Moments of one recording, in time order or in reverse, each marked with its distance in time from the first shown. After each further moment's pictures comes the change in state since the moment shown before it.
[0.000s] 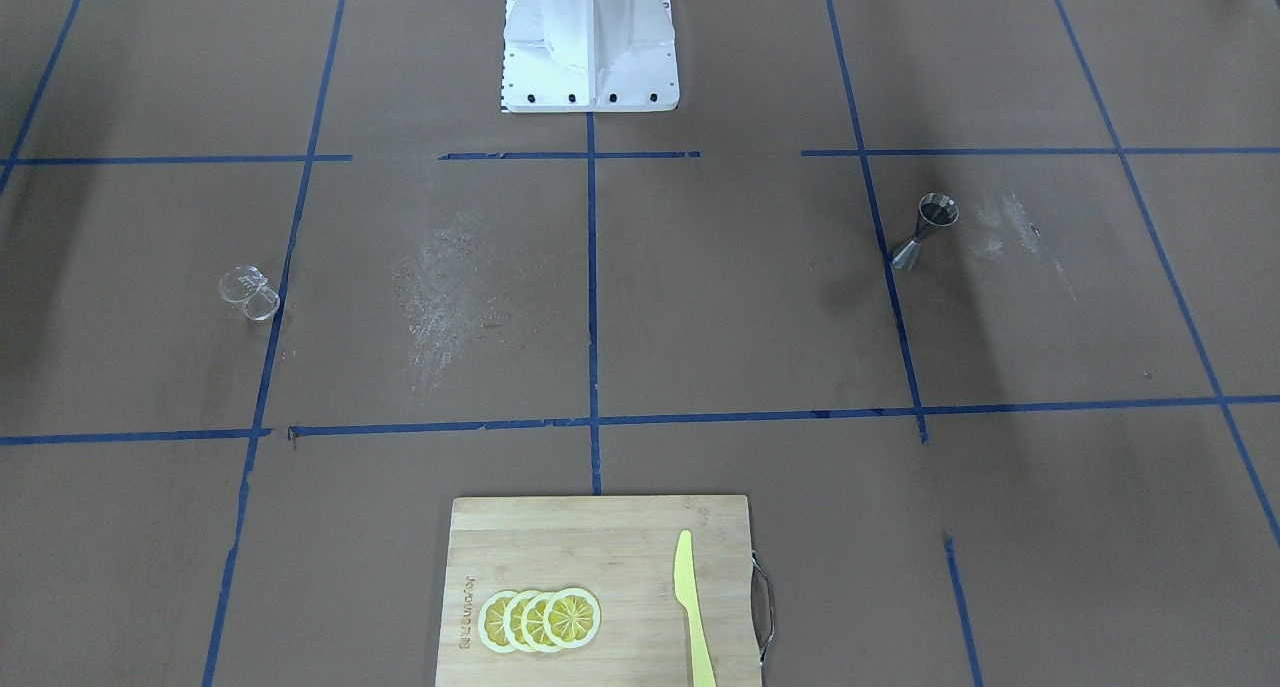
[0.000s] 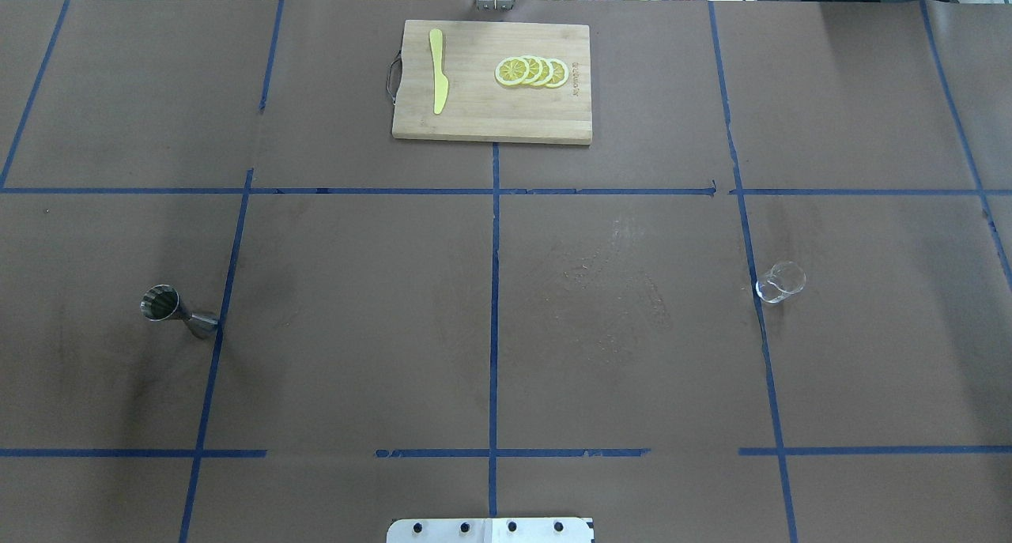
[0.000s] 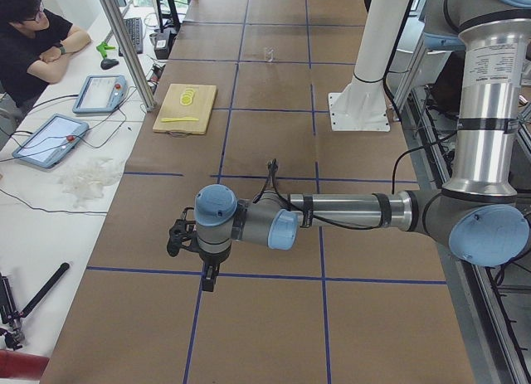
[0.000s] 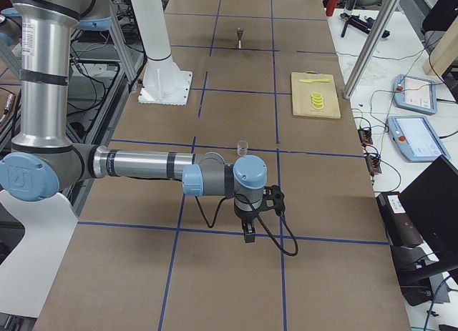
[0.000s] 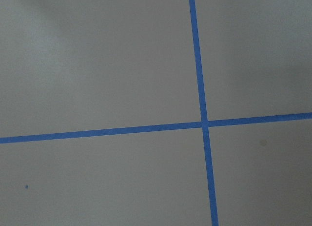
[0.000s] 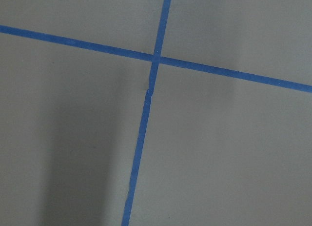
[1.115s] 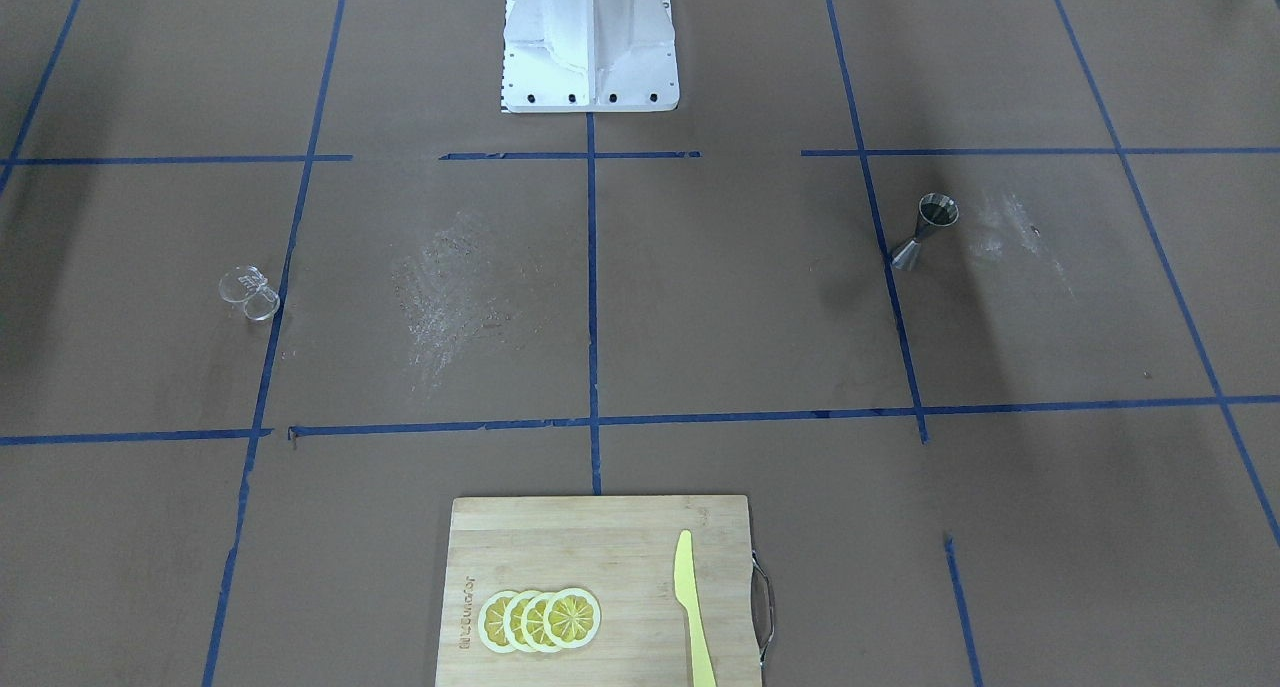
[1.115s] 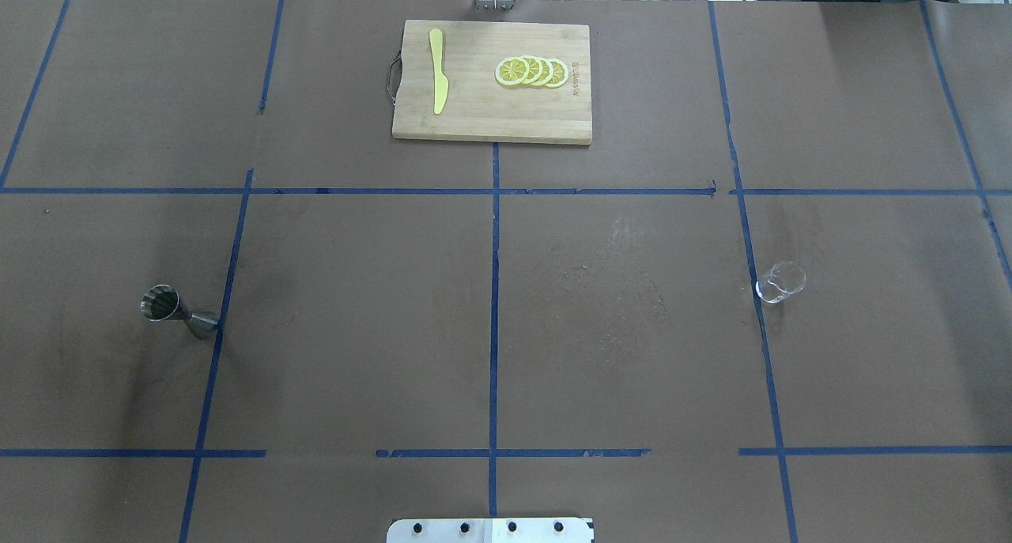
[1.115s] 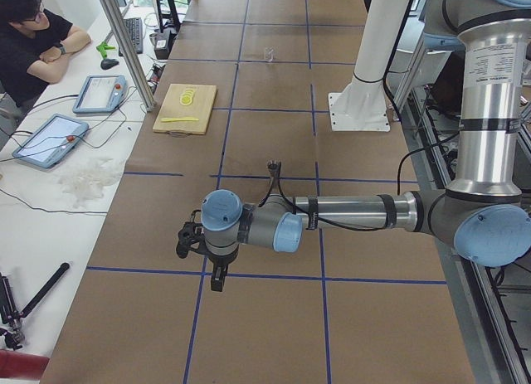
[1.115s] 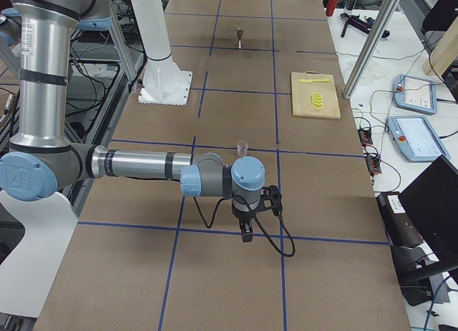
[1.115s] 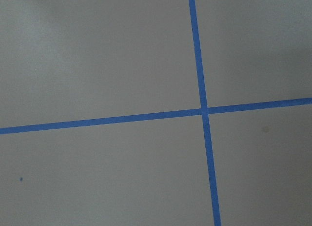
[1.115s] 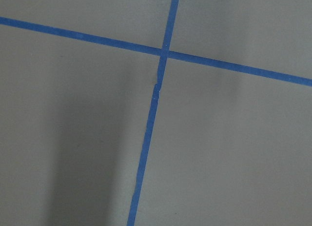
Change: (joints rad) left arm 0.011 0.019 -0.008 0.009 -0.054 0.003; right arm -0.005 -0.011 -0.006 -0.003 0.016 -0.003
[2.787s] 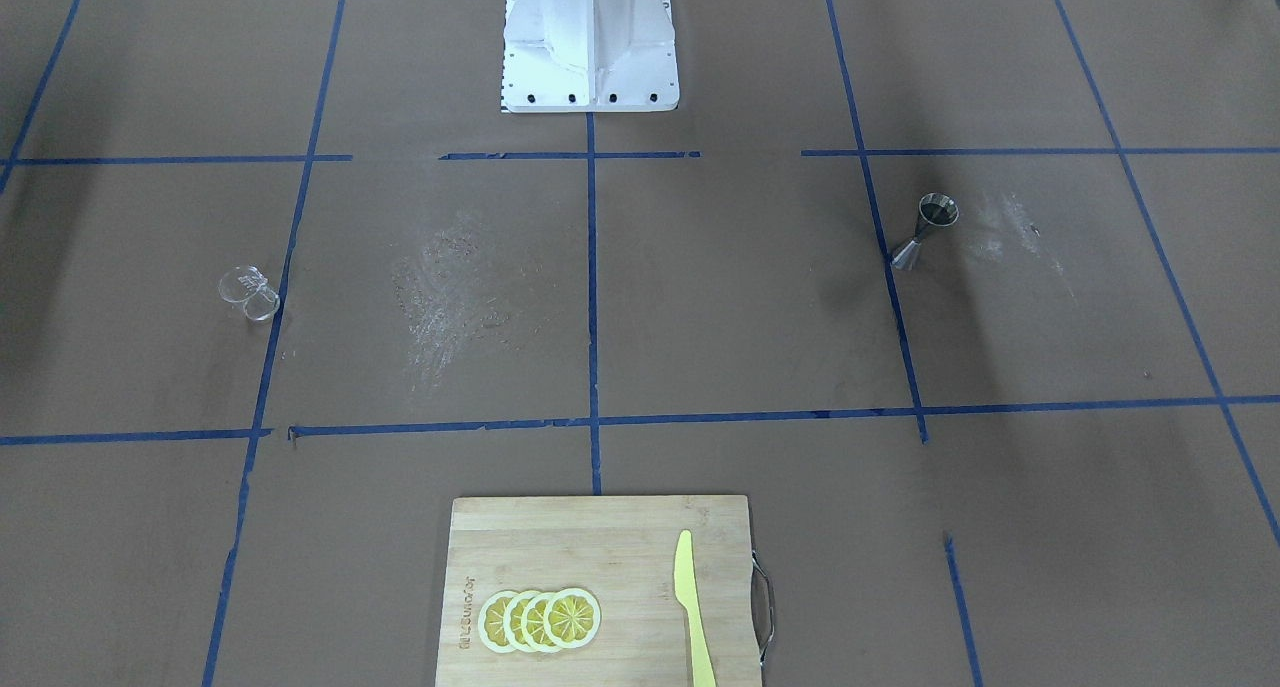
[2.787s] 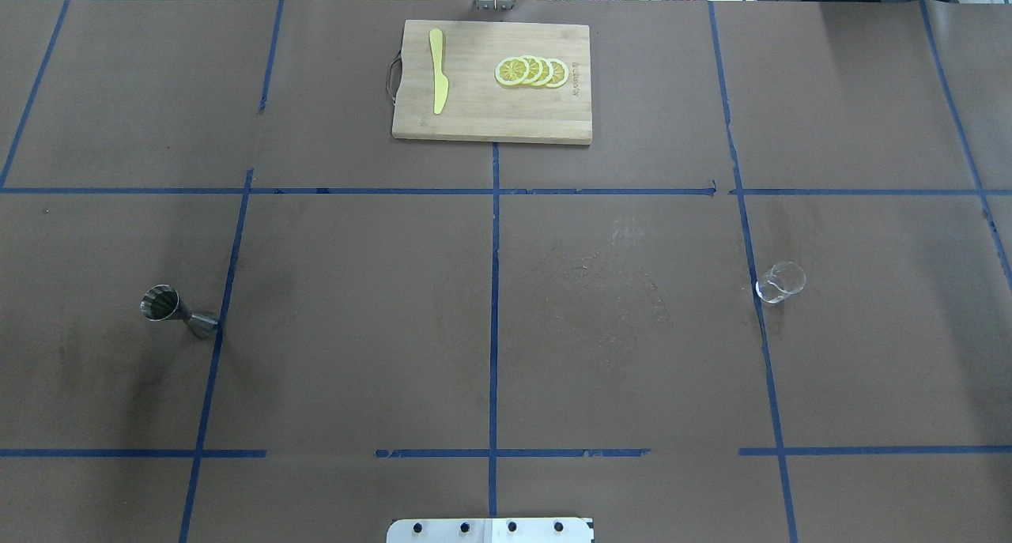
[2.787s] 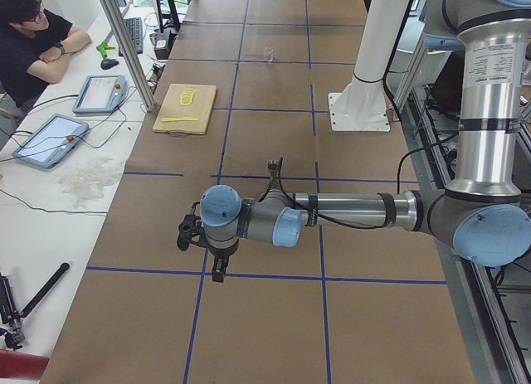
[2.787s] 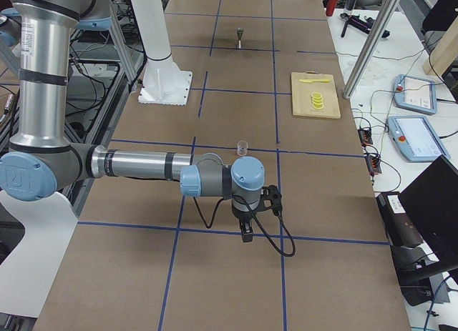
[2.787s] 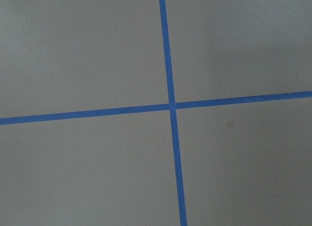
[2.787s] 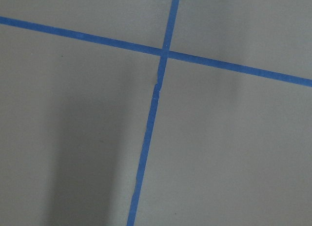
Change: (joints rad) left arm 0.003 -0.002 -0.024 0.013 -0.034 0.001; right arm 0.000 -0.001 0.000 0.008 -0.001 -0.008
